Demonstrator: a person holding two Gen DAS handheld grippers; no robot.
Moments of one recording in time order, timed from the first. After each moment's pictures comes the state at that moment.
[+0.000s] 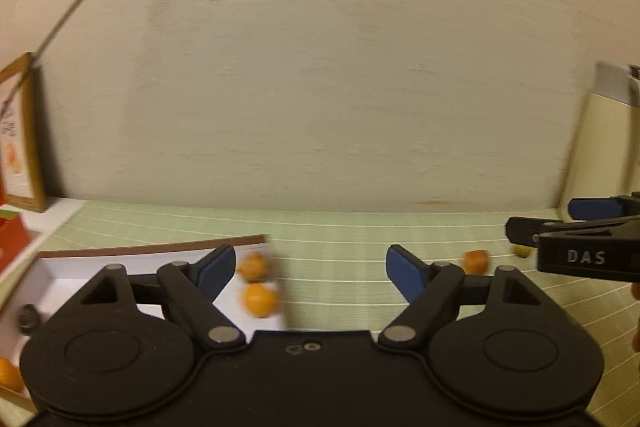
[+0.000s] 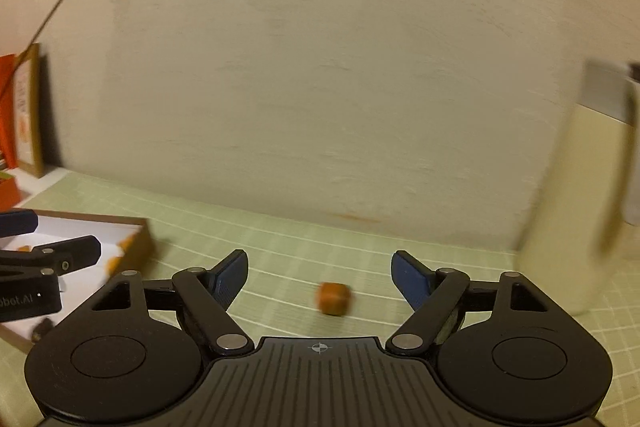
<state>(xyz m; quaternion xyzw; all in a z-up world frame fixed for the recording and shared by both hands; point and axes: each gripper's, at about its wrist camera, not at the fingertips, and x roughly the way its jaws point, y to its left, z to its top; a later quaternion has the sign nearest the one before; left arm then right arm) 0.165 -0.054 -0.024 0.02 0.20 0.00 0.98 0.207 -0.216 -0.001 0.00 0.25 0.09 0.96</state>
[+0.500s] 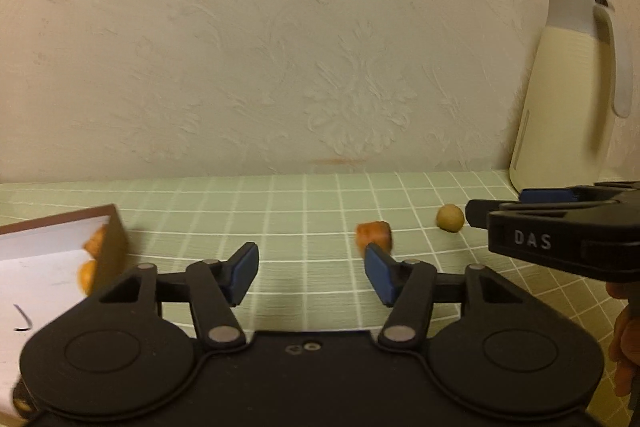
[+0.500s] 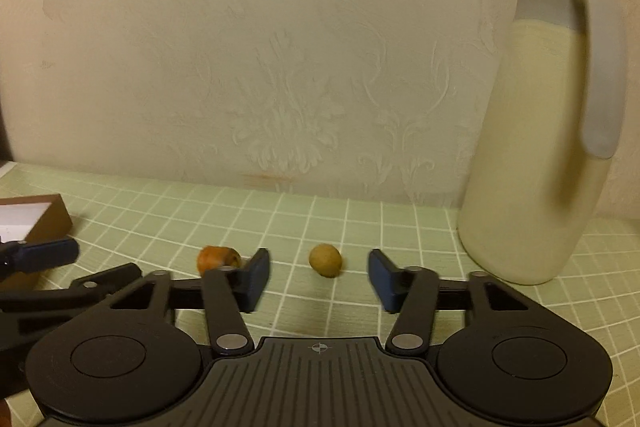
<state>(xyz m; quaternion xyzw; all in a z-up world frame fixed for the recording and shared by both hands) 0.223 -0.145 -0.073 0.03 0.25 -0.05 0.97 0.245 -0.279 -0.044 0.01 0.30 0.06 0.95</state>
